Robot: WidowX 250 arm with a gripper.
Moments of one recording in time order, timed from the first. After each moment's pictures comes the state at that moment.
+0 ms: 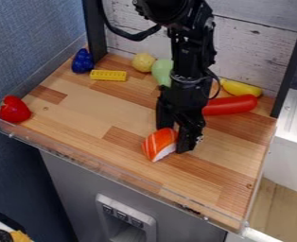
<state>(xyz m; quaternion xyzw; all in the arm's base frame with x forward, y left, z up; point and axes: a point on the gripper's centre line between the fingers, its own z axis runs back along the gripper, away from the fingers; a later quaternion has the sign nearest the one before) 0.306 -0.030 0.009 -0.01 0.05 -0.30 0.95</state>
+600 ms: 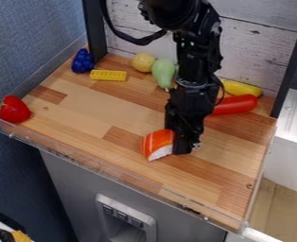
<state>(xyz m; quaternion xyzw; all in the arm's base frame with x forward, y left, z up) 0.299 -0.036 0.007 -0.01 0.06 -0.38 0.92</state>
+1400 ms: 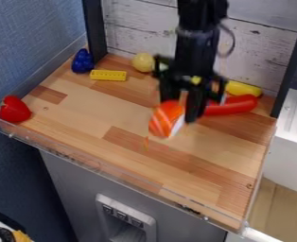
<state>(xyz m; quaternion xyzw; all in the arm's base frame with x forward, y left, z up) 0.297 -0.039 0.092 -0.02 0.07 -0.05 1.00</state>
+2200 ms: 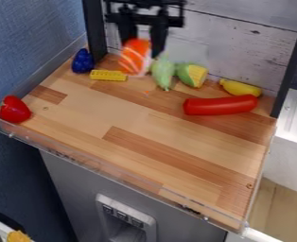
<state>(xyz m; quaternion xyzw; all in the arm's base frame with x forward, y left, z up) 0.327 0.050 0.133 -0.04 0.06 0.06 1.00</state>
